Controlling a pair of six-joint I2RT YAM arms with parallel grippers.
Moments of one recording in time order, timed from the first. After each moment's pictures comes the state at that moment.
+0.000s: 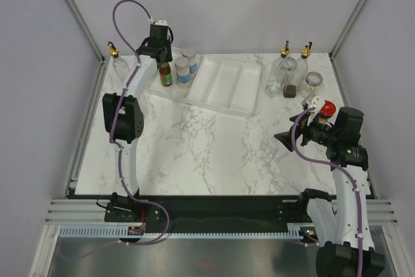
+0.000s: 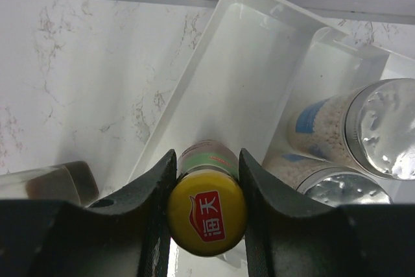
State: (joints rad) left arm -0.20 2.23 2.13 -0.52 -0.28 -0.14; right arm -0.23 0.75 0.75 -0.58 -0.99 -0.42
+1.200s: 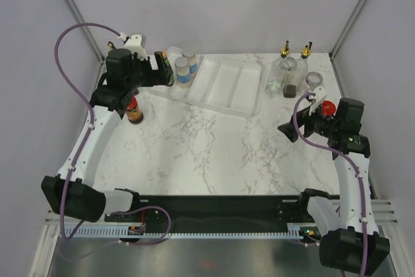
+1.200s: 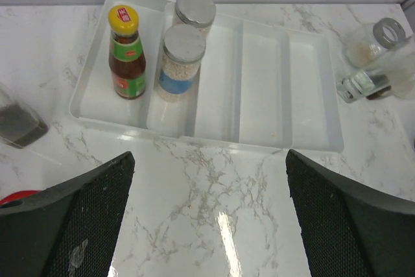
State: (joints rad) left arm -0.20 1.36 1.41 -0.42 0.10 -0.21; right arm -0.23 0.85 0.80 -0.59 -0.89 -0.38
